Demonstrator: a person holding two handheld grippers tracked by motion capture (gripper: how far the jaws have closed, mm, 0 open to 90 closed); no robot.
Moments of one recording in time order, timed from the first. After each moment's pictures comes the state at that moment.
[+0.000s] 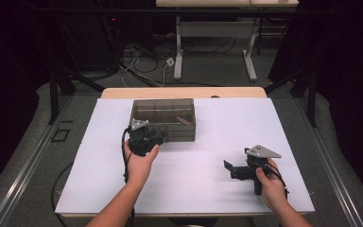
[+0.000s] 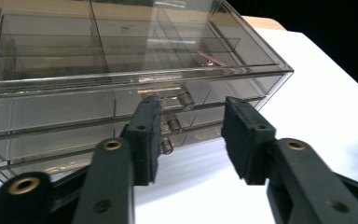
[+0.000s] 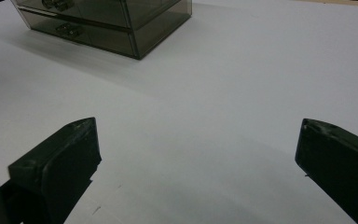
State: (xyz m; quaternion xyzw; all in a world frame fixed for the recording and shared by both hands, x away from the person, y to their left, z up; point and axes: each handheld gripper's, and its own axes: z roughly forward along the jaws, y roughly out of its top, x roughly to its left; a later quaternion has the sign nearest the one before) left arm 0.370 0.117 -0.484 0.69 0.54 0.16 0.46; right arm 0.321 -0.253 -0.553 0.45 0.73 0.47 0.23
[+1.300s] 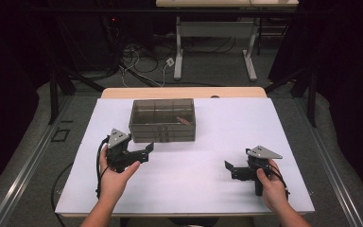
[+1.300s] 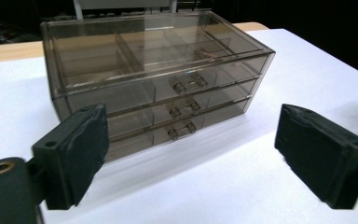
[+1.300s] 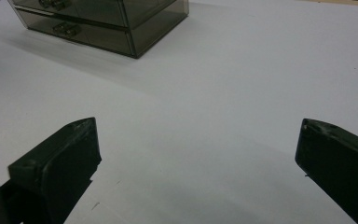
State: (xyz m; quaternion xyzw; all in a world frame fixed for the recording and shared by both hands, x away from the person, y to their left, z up) left arm 0.326 0.174 -0.479 0.72 0.46 0.21 0.48; right arm 0.319 -0.255 -0.553 0.45 0.73 0.47 0.23
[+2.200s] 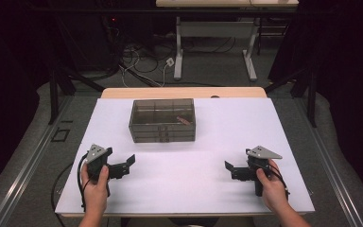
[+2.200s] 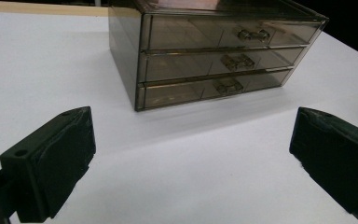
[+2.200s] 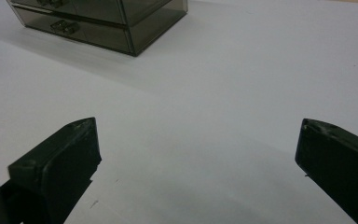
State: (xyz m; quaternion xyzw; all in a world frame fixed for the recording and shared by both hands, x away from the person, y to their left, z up) left arm 0.308 0.232 -0.526 0.68 0.50 0.20 0.49; right arm 0.319 -0.255 -0.554 0.45 0.73 0.46 0.23
